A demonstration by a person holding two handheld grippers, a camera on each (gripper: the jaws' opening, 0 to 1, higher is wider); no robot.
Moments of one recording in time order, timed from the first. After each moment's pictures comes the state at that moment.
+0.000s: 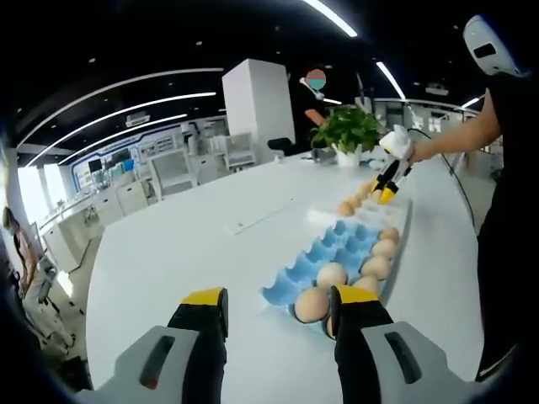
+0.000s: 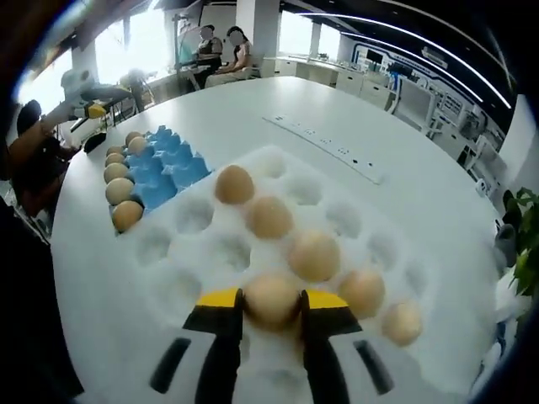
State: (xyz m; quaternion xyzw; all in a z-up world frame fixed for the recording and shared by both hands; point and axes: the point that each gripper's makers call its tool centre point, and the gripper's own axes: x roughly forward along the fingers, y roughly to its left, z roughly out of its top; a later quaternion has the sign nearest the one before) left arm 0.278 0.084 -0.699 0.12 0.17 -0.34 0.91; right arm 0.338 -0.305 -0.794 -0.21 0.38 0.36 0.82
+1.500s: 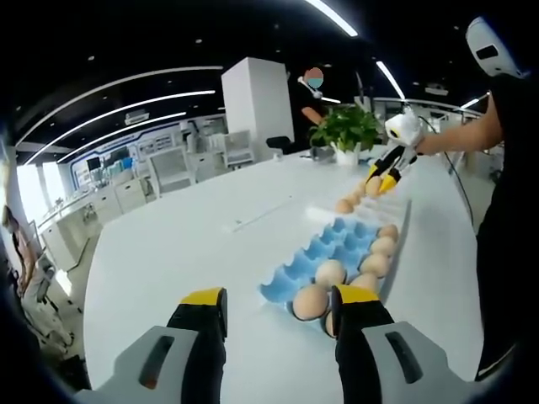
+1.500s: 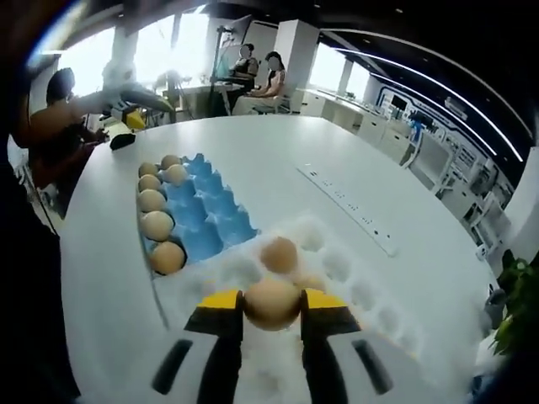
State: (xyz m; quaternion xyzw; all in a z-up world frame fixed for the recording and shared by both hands) left arm 0.278 0.083 -0.704 0.12 0.18 -0.35 0.91; right arm 0.327 -0.234 -0.742 -0.25 0.27 0.43 0.82
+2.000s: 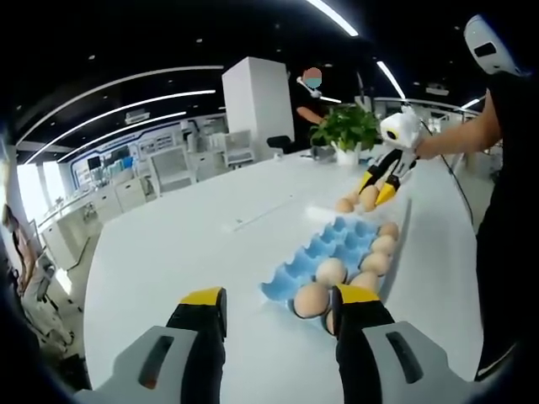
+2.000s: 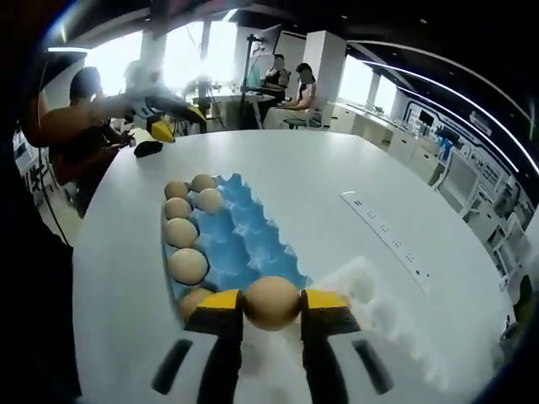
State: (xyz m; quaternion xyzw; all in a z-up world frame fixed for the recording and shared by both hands) left arm 0.277 0.087 -0.705 0.12 0.18 -0.35 0.91; right arm 0.311 -0.157 -0.745 -0.24 0.25 0.51 0.79
